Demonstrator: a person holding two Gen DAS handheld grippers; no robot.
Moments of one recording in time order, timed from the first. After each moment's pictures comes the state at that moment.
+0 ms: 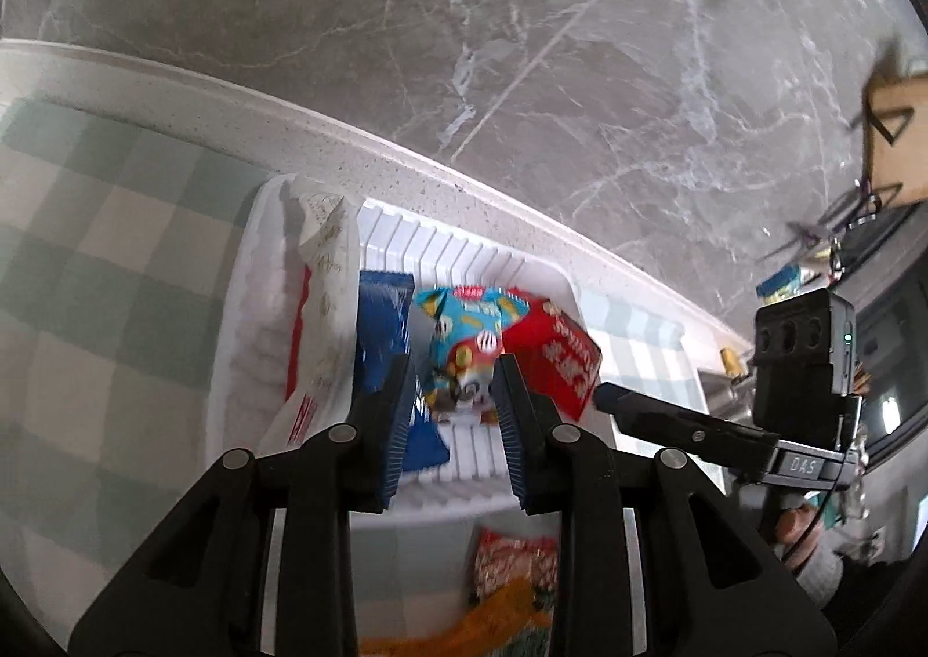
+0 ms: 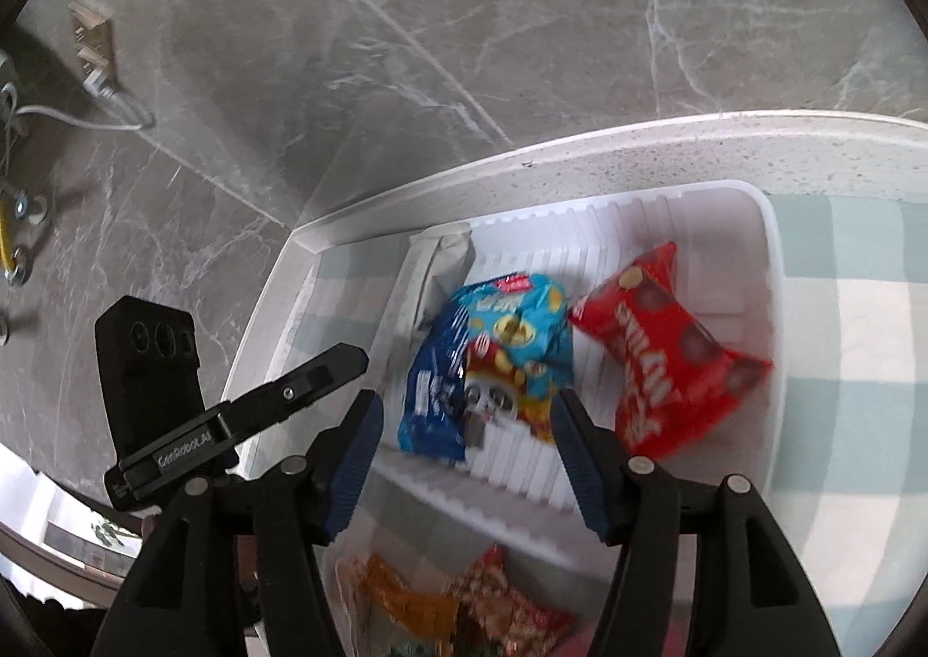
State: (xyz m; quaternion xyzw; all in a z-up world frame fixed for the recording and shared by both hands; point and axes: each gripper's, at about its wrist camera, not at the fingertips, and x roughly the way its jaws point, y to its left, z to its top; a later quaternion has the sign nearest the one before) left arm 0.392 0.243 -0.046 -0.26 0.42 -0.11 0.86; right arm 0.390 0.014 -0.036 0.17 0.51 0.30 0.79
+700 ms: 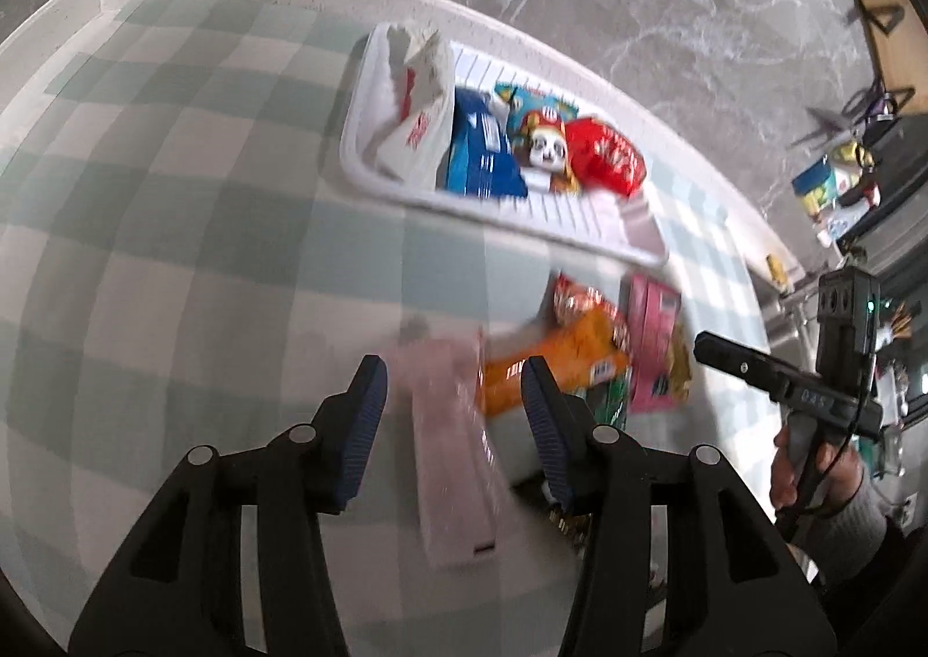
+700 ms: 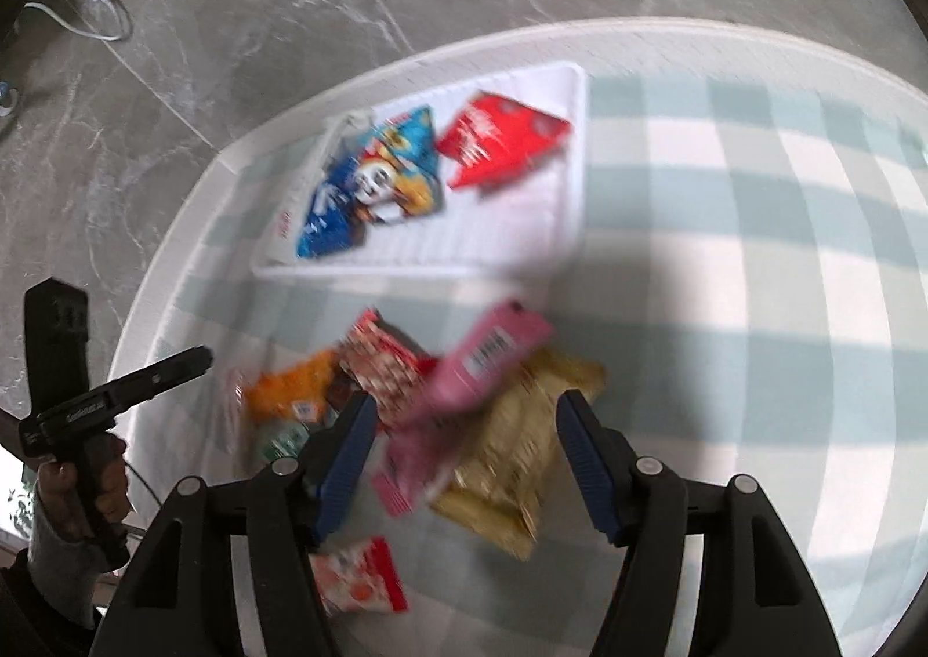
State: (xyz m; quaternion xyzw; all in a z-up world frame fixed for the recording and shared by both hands) left arm 0.232 0.247 -0.071 -0.21 0.50 -0.07 0.83; right arm 0.264 -0.043 -0.062 0.08 0.55 0.19 0.81
